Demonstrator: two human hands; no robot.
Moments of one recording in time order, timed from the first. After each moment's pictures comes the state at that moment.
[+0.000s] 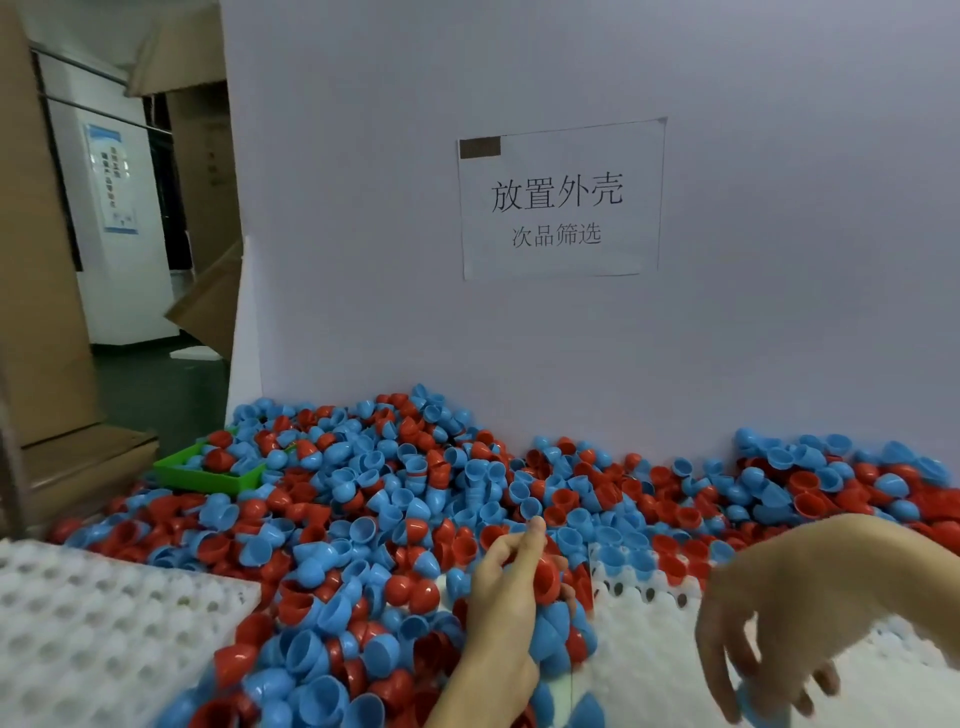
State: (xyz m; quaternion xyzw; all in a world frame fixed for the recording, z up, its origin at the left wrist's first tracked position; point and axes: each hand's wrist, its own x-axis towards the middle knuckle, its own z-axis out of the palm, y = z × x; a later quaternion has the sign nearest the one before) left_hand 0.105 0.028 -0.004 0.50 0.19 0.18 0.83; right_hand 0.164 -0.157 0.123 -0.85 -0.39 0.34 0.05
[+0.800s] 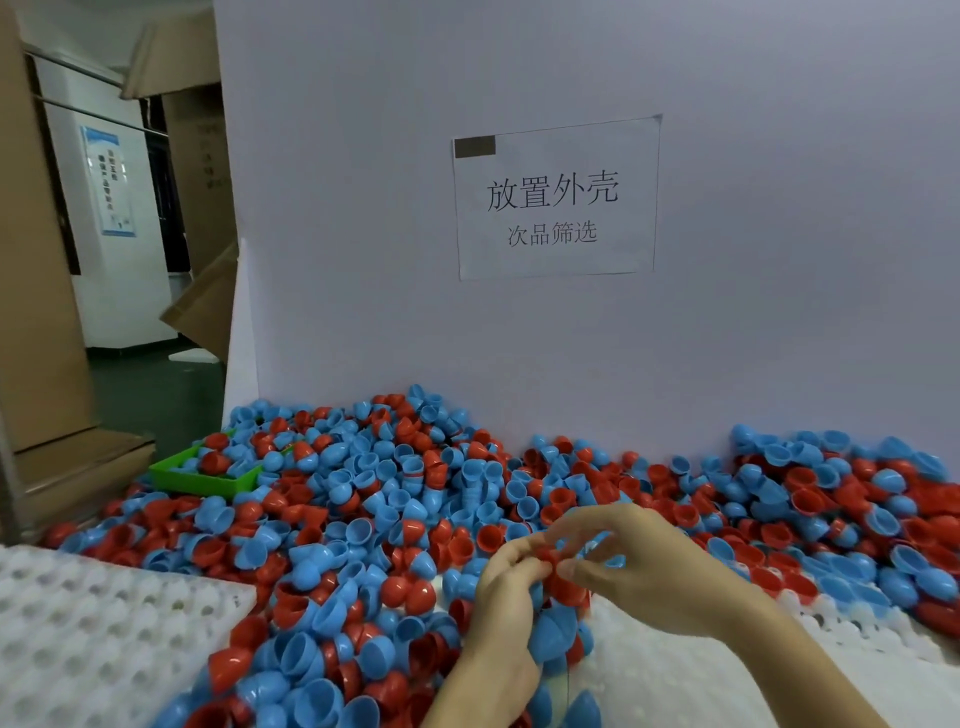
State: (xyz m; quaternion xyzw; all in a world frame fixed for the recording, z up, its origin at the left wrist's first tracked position) left_hand 0.101 0.024 0.002 0.47 0.16 0.13 0.86; right_hand 0.153 -0.105 0.069 -0.87 -0.41 0.04 0.29
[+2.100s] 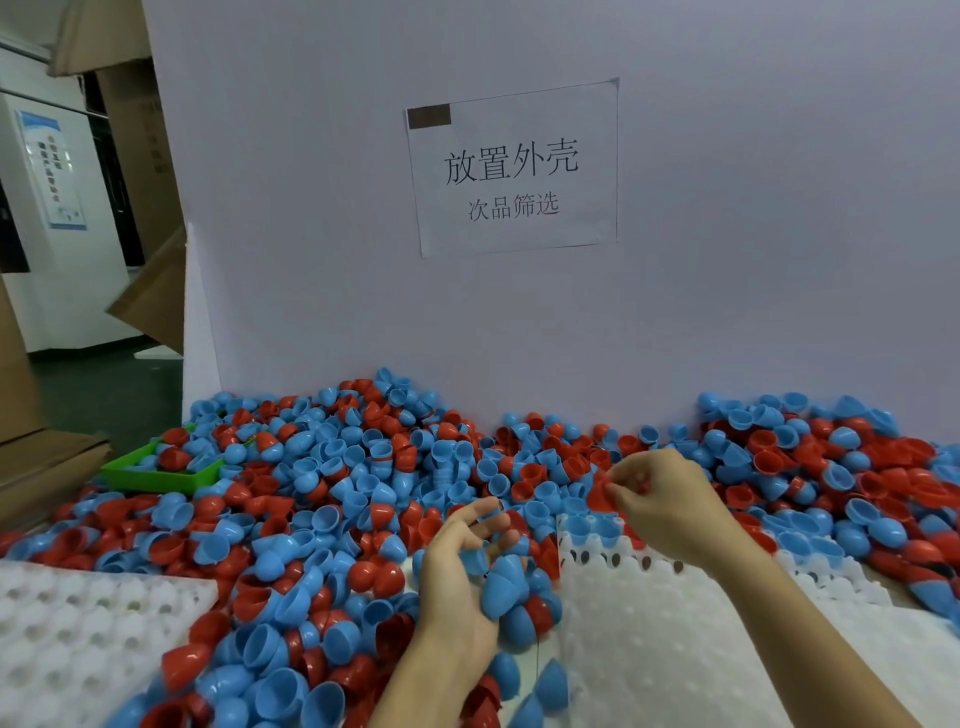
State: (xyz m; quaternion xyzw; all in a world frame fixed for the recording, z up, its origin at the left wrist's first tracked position) left_hand 0.099 0.031 0.003 0.37 0.15 0.18 0.90; right_hand 0.194 -0.135 0.055 -0.91 -0.20 -0.08 0.35
